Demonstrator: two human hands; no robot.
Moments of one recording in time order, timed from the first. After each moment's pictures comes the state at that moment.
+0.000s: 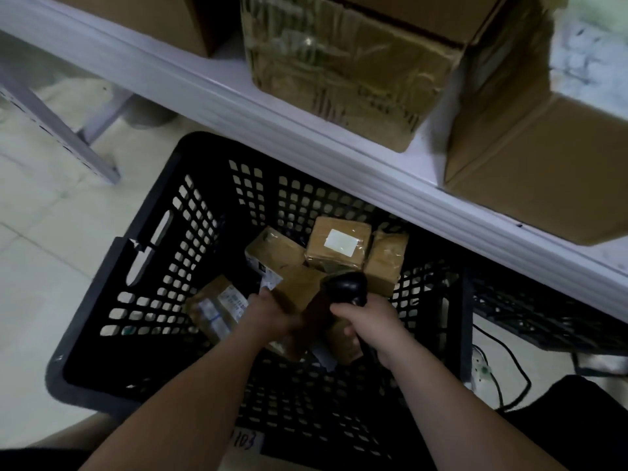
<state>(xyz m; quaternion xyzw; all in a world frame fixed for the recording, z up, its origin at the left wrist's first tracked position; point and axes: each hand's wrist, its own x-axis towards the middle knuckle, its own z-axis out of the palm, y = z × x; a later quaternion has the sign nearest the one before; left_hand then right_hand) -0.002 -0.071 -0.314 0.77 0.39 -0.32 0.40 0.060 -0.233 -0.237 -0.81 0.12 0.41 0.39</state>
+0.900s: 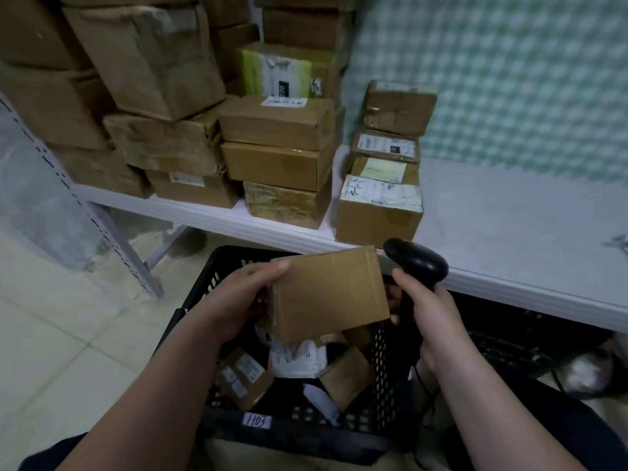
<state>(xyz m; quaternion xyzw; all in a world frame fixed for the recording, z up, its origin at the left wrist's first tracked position) -0.065 -0.095 -0.017 0.66 0.21 -0.06 0.72 -0.003 -0.332 -0.030 -0.64 0.12 0.14 0.75</state>
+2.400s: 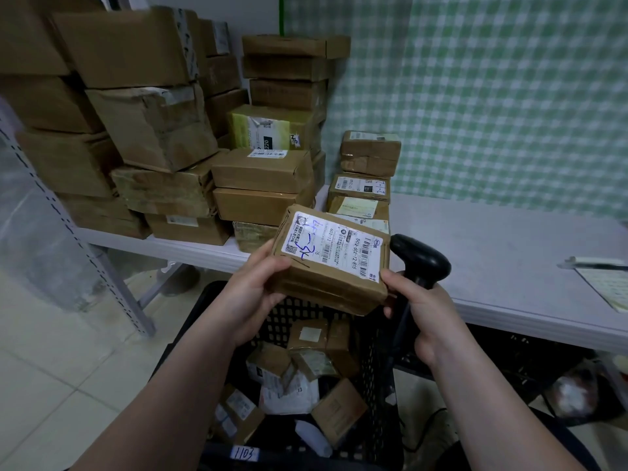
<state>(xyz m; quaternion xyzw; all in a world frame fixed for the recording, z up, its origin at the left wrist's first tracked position) -0.056 -0.141 0.039 0.56 0.10 0.05 0.82 -0.011 -0.356 0.037 -0.58 0.06 0.16 0.80</state>
